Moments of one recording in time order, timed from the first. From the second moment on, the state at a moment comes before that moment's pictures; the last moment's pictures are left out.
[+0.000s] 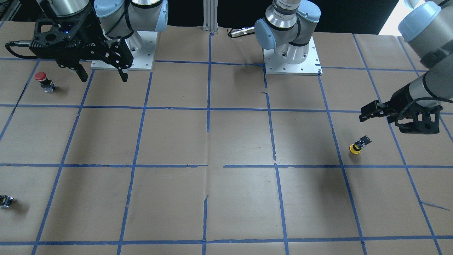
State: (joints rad) left arm -1.05 -1.73 -1.76 -1.40 1.62 0.55; right arm 1.57 -1.66 1.61 -1.62 -1.52 0.01
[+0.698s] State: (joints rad) left arm -1.02 -1.77 -1.90 -1.14 1.62 0.85; right arm 1.57 -1.66 1.61 -1.62 -1.52 0.01
